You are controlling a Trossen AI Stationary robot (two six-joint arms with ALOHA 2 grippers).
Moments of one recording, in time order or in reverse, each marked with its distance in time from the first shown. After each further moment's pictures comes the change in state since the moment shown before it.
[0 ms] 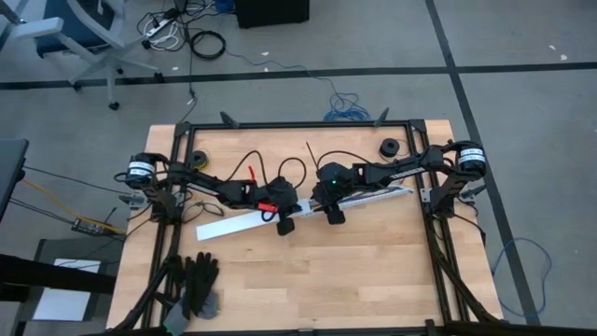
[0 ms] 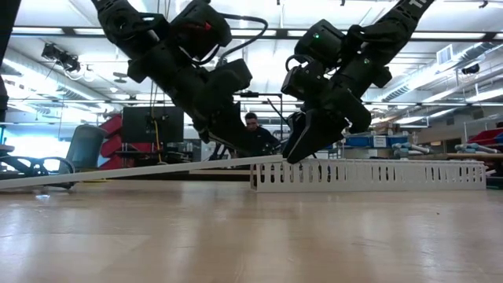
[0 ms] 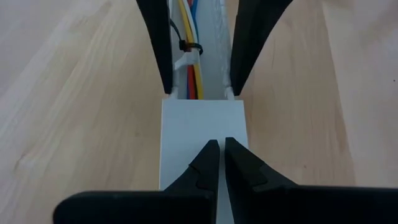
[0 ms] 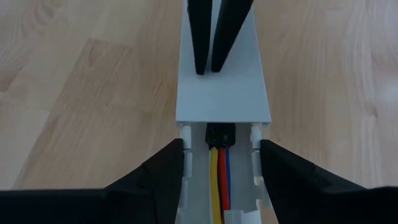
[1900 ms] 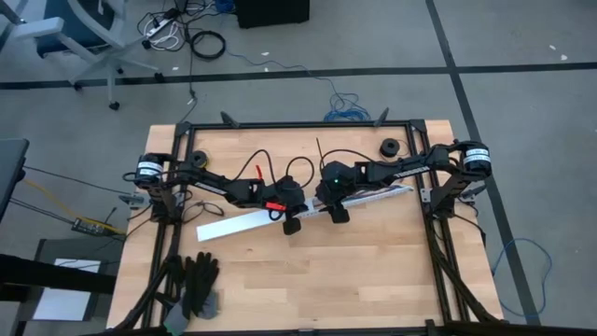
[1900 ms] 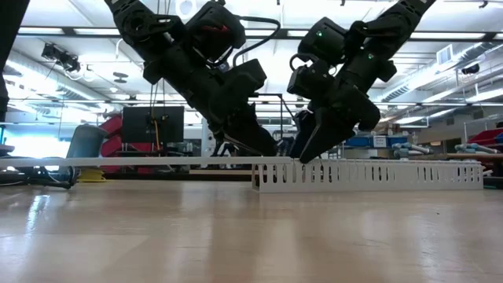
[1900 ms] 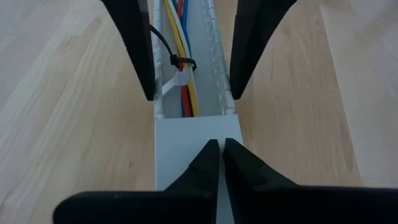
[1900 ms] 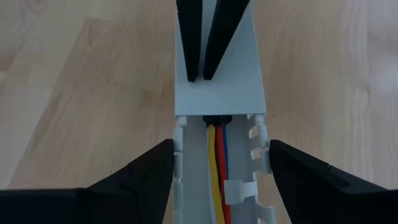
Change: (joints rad) left arm 0.013 0.080 0.086 -0.020 0.018 0.051; right arm -0.007 -0.045 0.000 -0.097 0.021 -0.009
